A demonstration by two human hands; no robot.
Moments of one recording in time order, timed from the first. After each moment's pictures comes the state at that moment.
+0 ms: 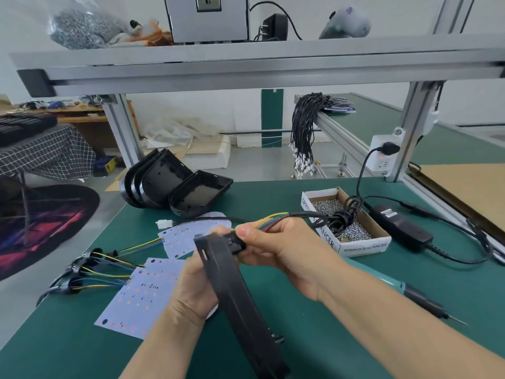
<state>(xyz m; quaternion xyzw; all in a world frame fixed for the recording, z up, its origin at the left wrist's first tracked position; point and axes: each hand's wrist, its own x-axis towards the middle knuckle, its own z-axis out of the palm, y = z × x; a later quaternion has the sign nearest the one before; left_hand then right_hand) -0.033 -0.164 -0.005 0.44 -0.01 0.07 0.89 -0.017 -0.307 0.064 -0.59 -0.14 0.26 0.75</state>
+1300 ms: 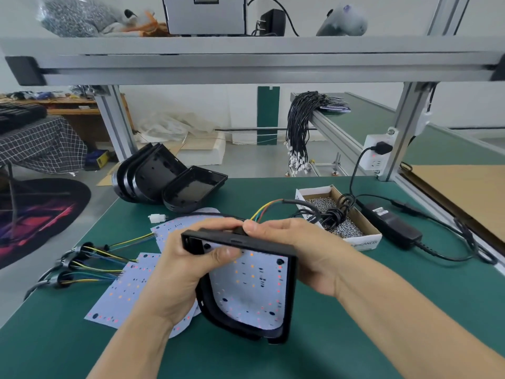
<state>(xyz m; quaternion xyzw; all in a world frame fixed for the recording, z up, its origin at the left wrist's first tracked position) -0.066 -0.157 0.042 0.65 -0.11 0.11 0.74 -0.021 -0.331 0.076 -0.67 -0.12 0.29 0.67</state>
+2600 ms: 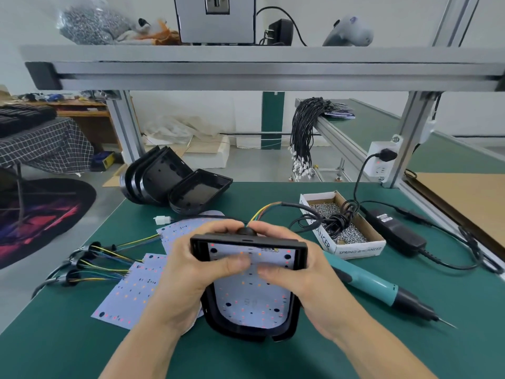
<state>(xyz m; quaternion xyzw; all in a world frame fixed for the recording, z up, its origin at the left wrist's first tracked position) -0.074 -0.162 0.043 0.63 -0.06 0.10 0.76 -0.044 -0.333 0.042 -0.62 -0.29 0.12 0.72</state>
